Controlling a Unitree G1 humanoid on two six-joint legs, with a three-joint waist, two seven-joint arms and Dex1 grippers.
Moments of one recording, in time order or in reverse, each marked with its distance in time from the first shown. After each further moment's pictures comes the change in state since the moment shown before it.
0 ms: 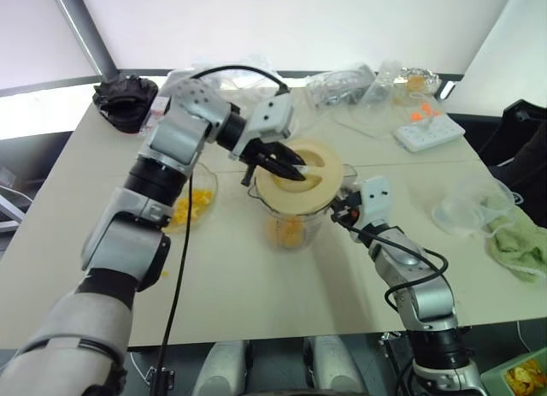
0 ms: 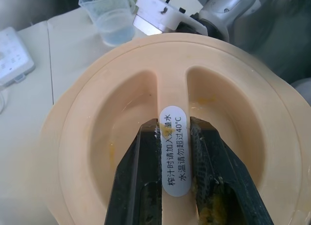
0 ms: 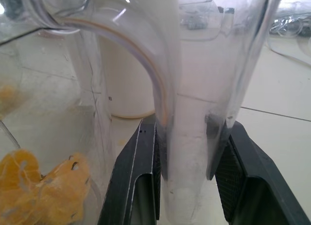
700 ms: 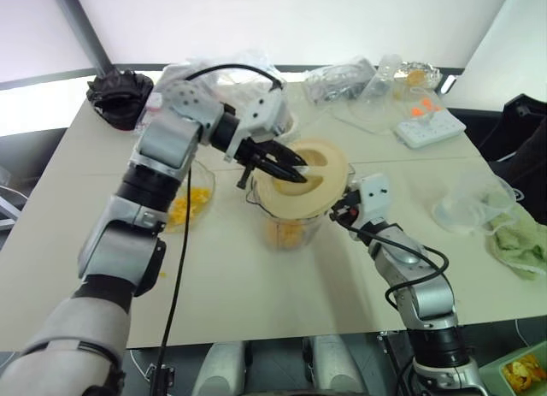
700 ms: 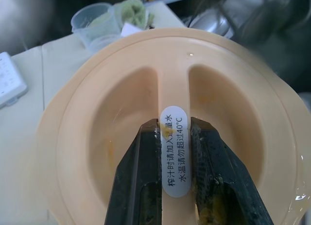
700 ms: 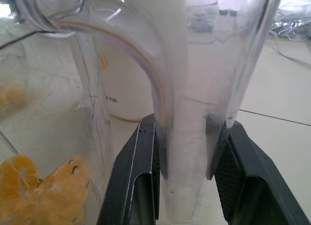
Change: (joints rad) left arm 0.043 0.001 0.050 -0.059 -0.059 -0.026 -0.023; right arm -0.009 -0.007 0.004 0.000 0.009 -0.020 0.029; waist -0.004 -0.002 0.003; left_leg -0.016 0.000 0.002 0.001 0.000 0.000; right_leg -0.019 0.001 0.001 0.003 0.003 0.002
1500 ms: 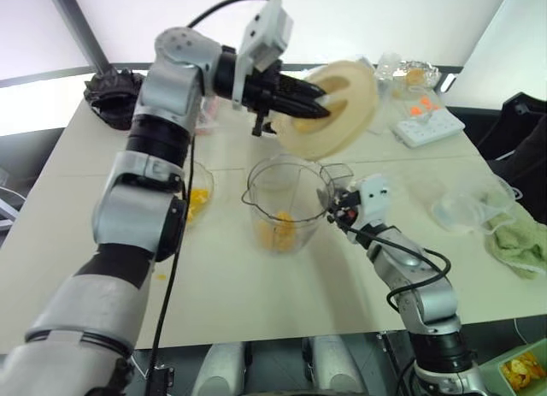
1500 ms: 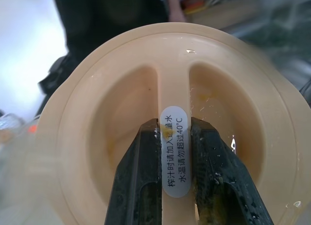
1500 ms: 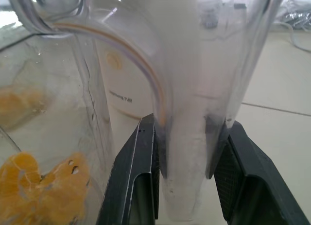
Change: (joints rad) left arm -0.249 -0.113 0.203 0.302 -0.033 -0.040 -0.022; right arm 0.018 0.002 0.012 -0.043 0.052 0.055 -0.009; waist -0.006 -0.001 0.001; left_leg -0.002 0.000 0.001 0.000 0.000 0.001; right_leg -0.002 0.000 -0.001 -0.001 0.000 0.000
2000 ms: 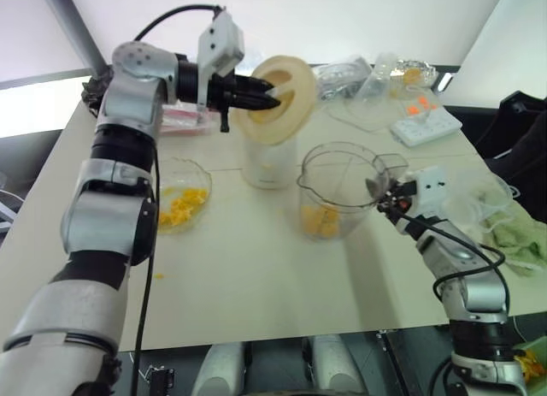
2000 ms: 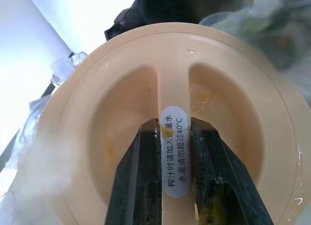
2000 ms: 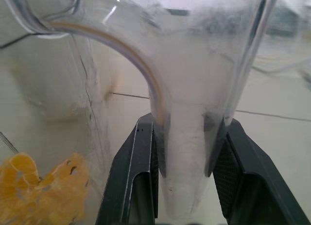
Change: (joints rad) left arm 0.014 0.142 0.024 0.147 0.096 -0.133 0.171; right arm -0.020 -0.137 -0.208 0.085 0.101 -0.068 0.098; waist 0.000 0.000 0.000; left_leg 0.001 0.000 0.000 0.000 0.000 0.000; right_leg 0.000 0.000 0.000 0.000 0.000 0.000
